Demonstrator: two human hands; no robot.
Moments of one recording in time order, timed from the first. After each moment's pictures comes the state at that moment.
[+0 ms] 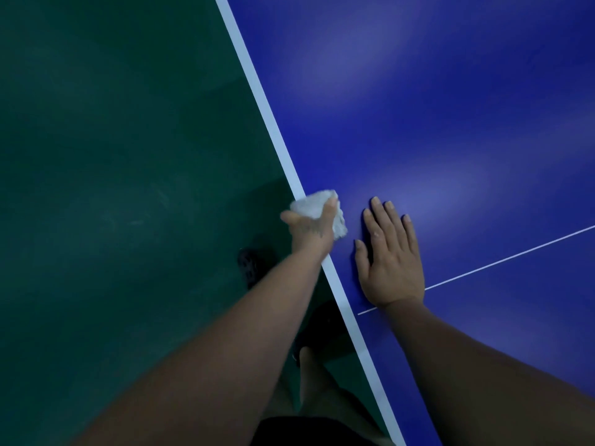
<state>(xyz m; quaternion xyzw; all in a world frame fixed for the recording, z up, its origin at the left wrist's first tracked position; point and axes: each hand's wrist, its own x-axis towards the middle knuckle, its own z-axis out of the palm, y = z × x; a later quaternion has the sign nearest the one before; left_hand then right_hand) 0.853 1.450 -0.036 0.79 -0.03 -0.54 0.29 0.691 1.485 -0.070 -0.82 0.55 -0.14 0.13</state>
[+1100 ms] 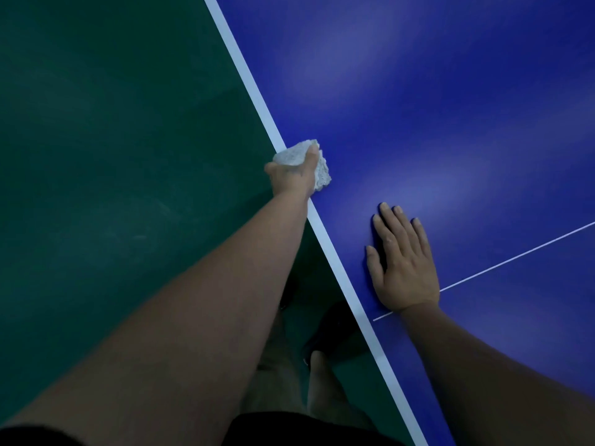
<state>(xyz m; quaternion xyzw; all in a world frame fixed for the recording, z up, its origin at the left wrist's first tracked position) 0.919 1.363 -0.032 0.79 -0.04 -0.50 0.35 0.693 1.484 -0.065 -0.81 0.55 -0.14 0.14</state>
